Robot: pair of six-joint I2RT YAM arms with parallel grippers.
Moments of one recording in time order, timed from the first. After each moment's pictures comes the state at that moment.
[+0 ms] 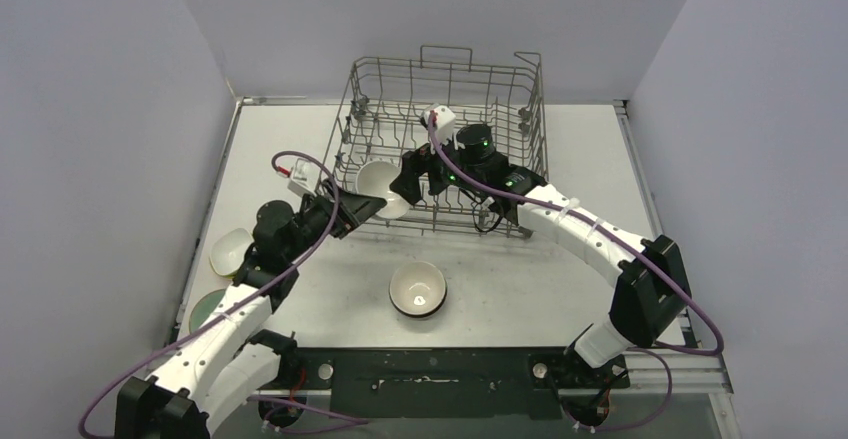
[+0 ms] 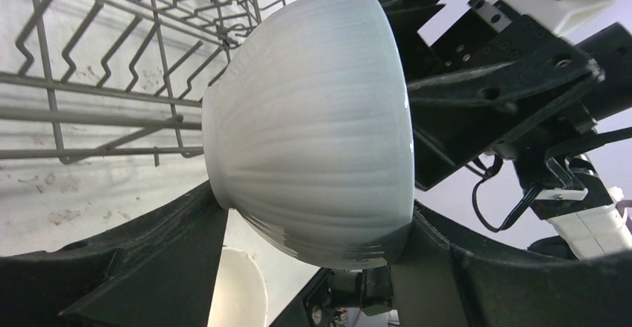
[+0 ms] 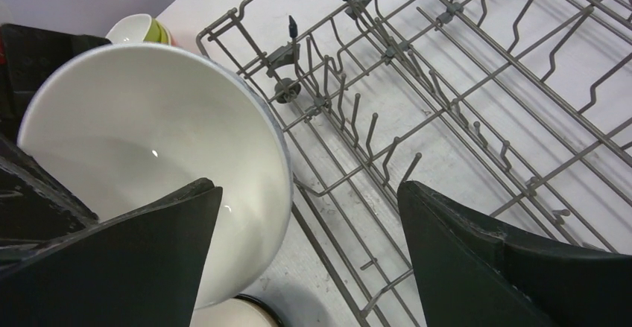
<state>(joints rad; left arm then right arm) -0.35 0.85 0.48 0.27 0.40 -1.08 0.71 1.55 1.27 -0.10 -0.30 0.19</state>
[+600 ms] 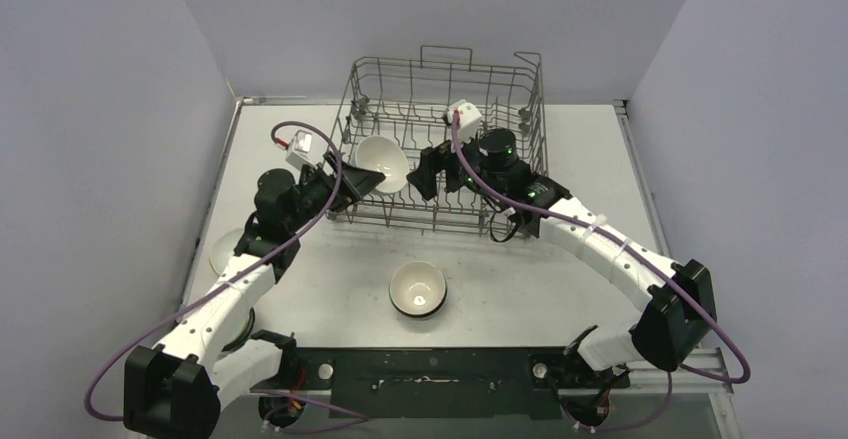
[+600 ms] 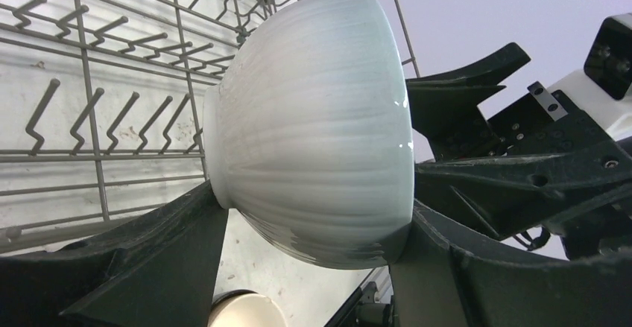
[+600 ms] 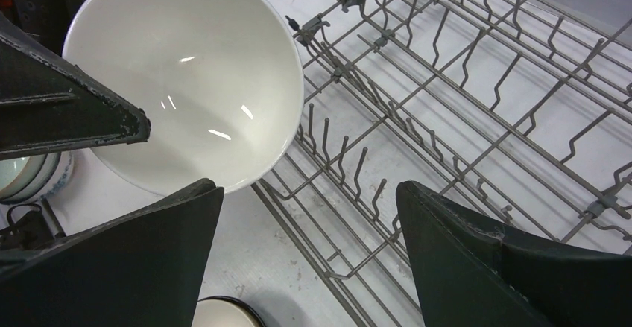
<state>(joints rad) -0.30 1.01 0.67 0.21 0.39 -0.96 0.69 1.40 1.19 -0.09 -0.17 0.17</state>
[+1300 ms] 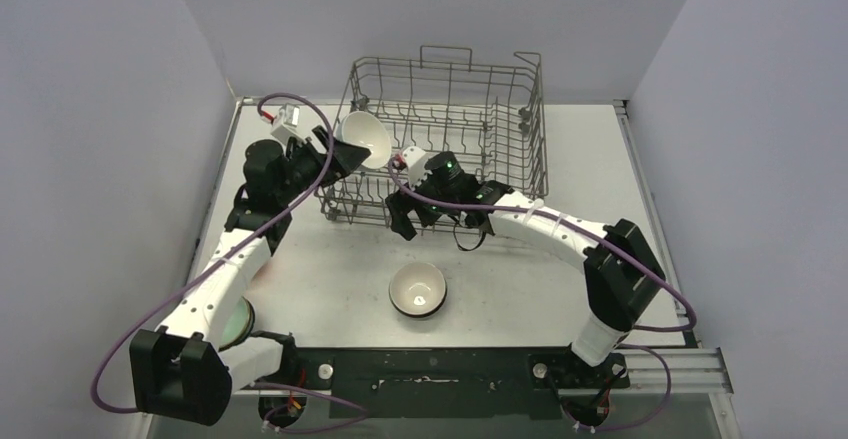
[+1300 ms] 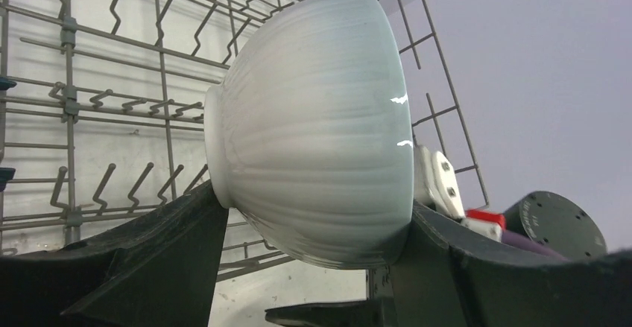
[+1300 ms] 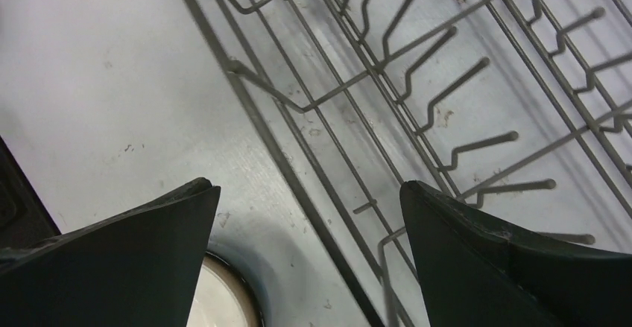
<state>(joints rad) -0.20 1.13 0.88 0.08 0.38 -0.80 0.78 1.67 1.23 -0.23 -0.21 0.05</state>
